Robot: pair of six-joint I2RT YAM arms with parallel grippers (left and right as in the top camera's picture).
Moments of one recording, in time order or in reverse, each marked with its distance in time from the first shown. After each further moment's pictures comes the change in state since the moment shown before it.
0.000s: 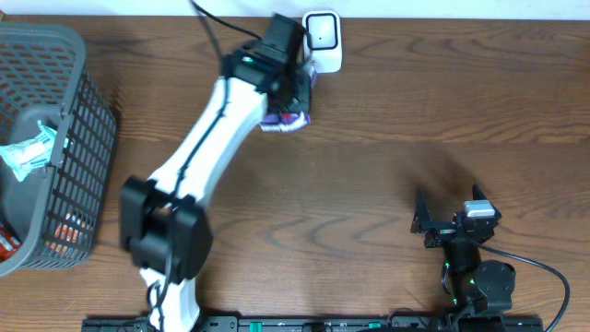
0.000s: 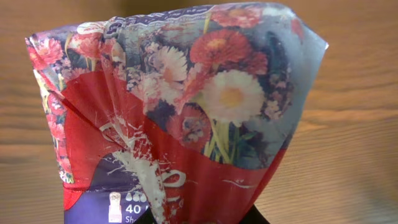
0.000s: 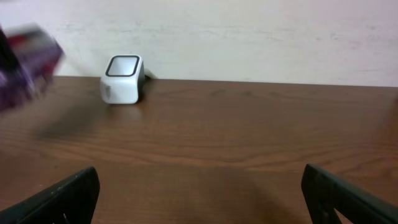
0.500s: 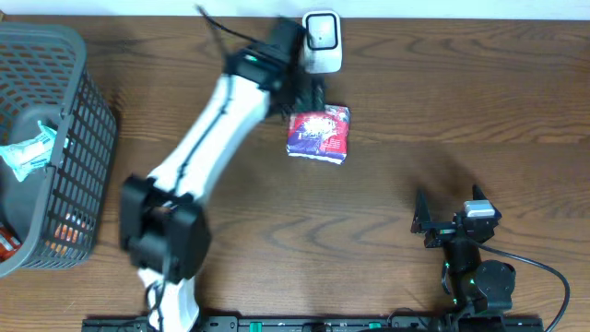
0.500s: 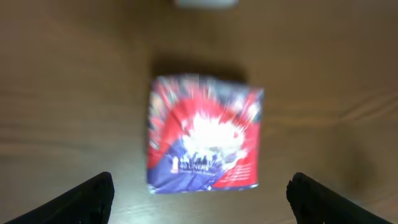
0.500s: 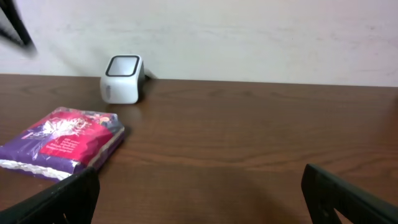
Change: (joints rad) left arm 0.060 -0.082 0.037 -0.010 0.099 -0.033; right arm 0.000 0.000 0.000 0.000 0.000 0.000
